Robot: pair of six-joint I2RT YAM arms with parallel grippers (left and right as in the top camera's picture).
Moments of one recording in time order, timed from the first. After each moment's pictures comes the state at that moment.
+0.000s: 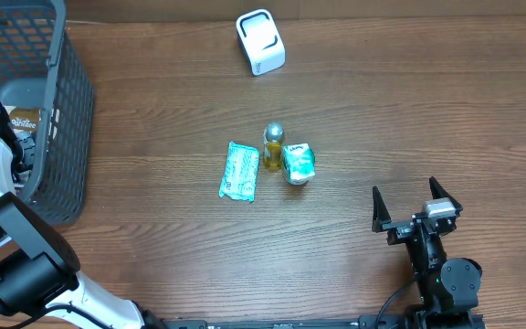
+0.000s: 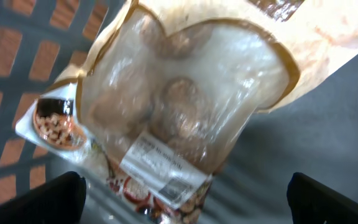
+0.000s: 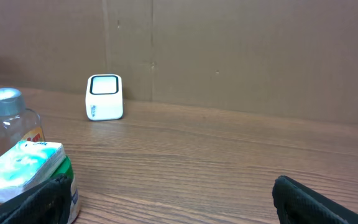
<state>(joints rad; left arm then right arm) 0.60 1.91 1.47 -0.72 -0.23 0.14 0.07 0.01 0.02 -0.03 -0.07 -0.06</state>
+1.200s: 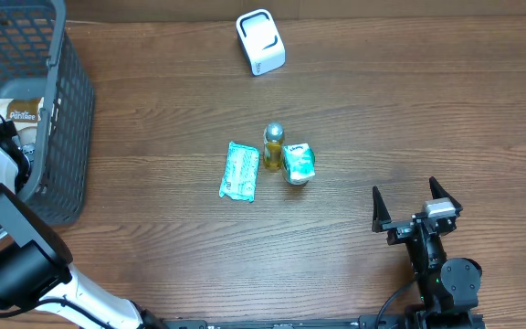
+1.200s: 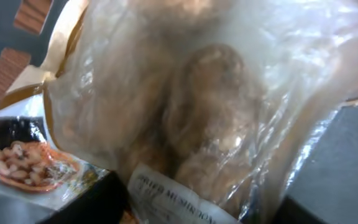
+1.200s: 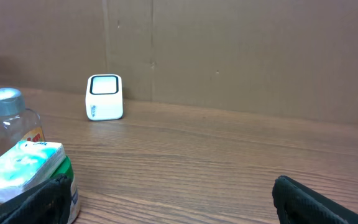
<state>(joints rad) 0.65 1.98 1.35 -0.51 -0.17 0.20 0.07 0.01 0.02 -0.03 -0.07 -0.06</state>
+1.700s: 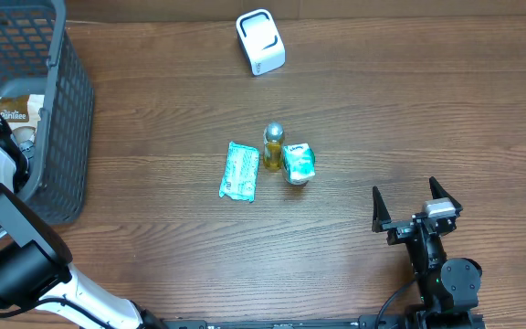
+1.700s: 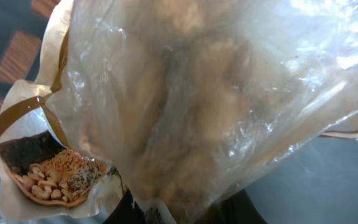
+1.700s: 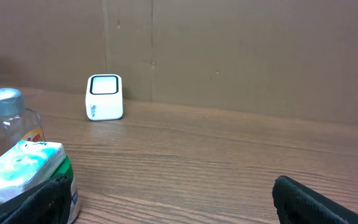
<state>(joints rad) 0.65 1.98 1.38 -0.57 -0.16 0.07 0.07 0.01 0.02 -0.03 -0.07 -0.06</state>
